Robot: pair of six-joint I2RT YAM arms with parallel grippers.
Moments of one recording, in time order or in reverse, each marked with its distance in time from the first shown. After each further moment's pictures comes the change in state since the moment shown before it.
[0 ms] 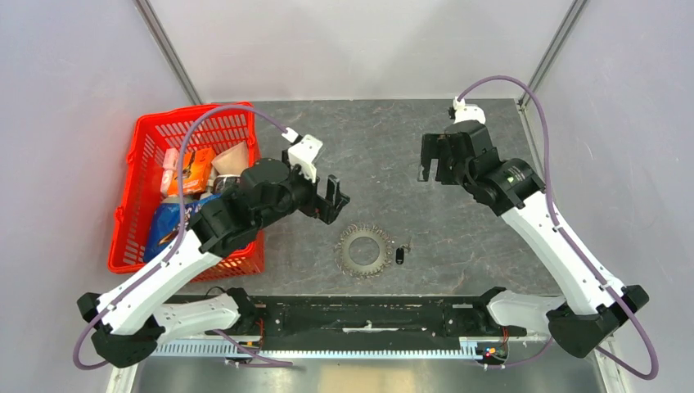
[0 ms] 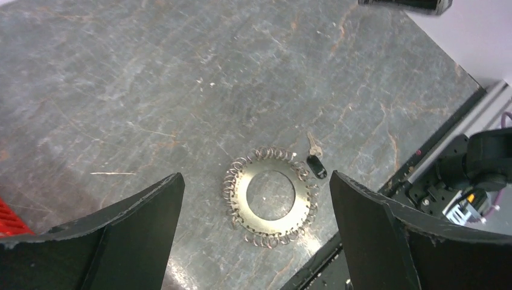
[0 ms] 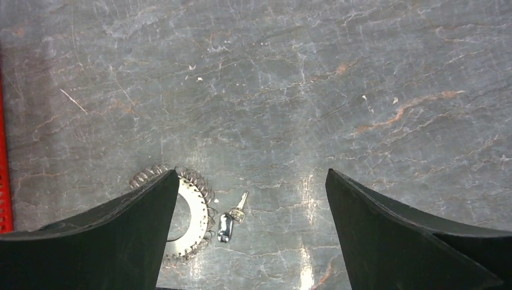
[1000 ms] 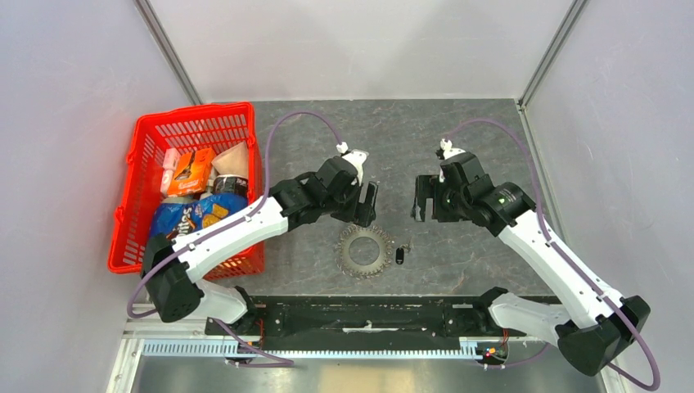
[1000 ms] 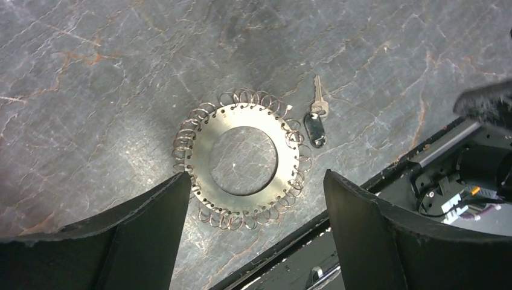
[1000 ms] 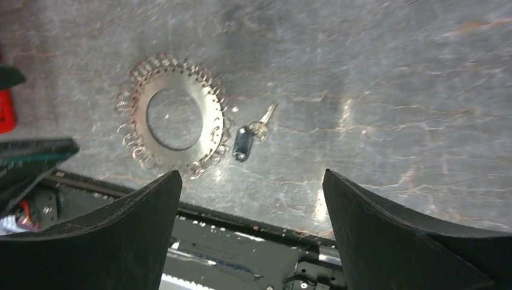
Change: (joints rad) left arm -0.021 0.414 0.008 -0.013 0.071 -0.246; right arm 0.000 -0.104 -0.263 -0.043 -0.273 0.048
